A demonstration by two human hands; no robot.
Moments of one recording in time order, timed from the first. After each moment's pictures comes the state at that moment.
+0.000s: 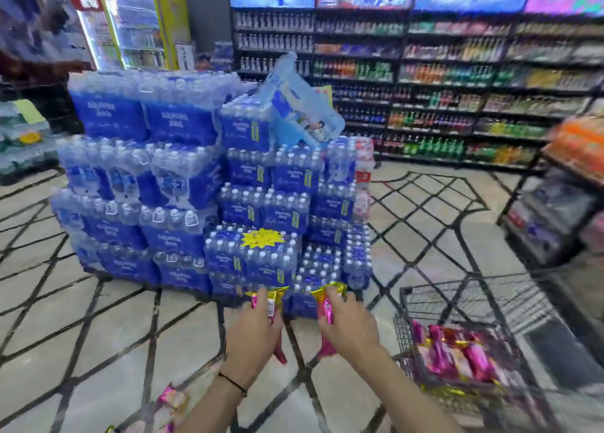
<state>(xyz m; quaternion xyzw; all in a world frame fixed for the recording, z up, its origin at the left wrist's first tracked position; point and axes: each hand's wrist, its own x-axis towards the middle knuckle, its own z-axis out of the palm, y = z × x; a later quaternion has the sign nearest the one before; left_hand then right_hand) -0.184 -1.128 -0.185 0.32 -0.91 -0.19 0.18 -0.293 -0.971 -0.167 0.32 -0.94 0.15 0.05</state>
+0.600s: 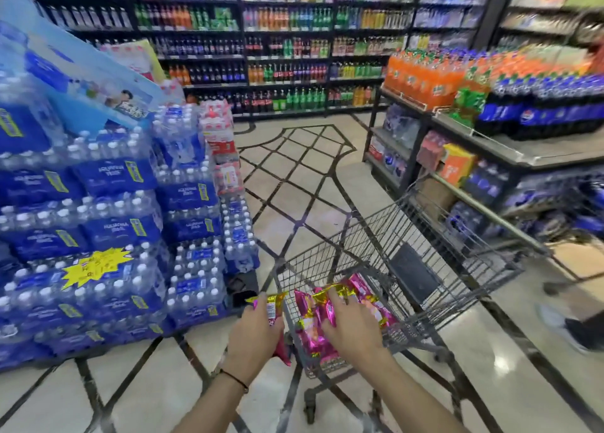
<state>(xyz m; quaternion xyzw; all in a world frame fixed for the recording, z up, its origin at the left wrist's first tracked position) -0.454 -0.884 -0.246 0.13 -0.96 -0.25 0.01 -0.474 -0.687 -0.231 0.09 -0.99 0.13 -0.03</state>
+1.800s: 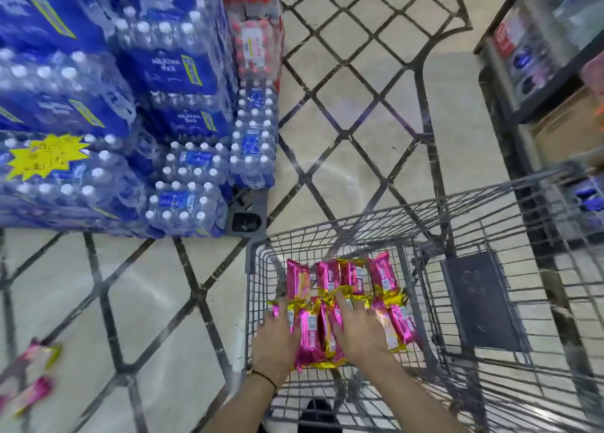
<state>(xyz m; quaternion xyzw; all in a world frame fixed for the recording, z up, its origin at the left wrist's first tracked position) -0.686 -0.763 -0.515 0.30 -0.90 -0.23 -0.21 -0.769 -0.611 -0.499 0.16 -0.94 0.04 -0.30</state>
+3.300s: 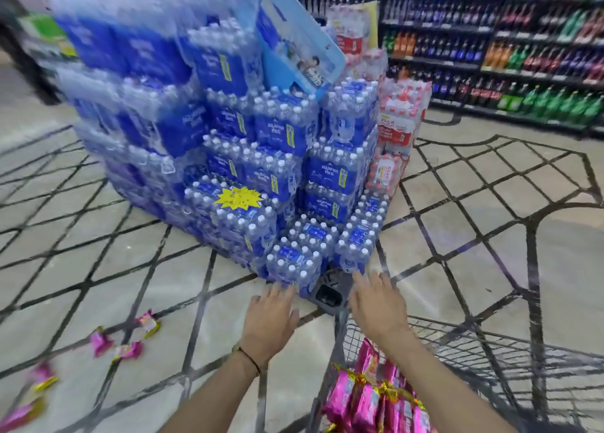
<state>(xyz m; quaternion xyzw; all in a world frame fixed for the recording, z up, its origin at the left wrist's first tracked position) -0.587 -0.906 -0.276 0.33 -0.94 -0.07 0.02 -0.768 -0.765 -0.256 0.44 -0.90 0.03 -0.01</state>
